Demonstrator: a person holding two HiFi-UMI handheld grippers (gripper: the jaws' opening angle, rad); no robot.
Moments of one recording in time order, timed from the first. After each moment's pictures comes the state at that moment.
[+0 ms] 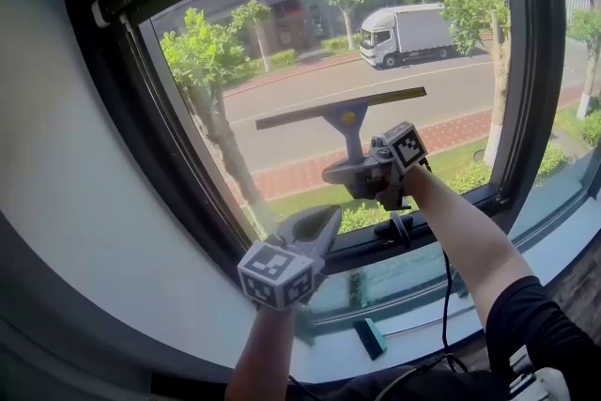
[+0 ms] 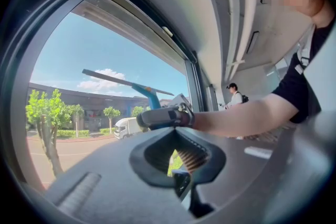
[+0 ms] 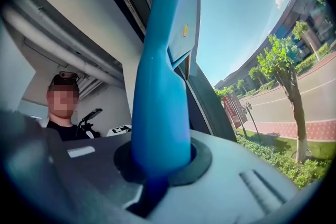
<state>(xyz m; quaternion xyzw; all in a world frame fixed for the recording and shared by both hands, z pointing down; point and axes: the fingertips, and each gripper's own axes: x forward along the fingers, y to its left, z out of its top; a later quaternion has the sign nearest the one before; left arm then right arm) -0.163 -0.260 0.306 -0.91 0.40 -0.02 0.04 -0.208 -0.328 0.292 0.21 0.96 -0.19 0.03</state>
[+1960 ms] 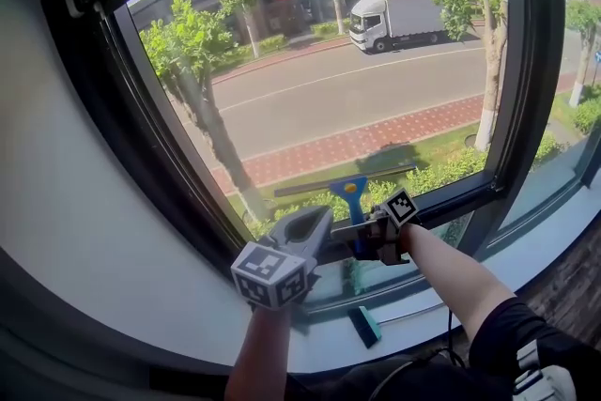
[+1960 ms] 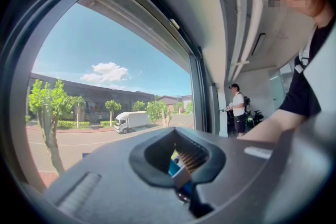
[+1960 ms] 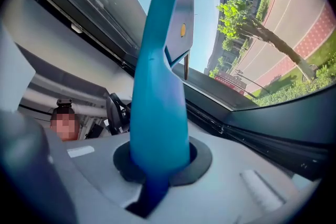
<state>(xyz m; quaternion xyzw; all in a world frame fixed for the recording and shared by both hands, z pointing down) -0.167 -0.269 0.340 -0.91 0.41 -0.02 0.00 -0.206 -0.286 0.466 0.23 0.85 -0.47 0.05</state>
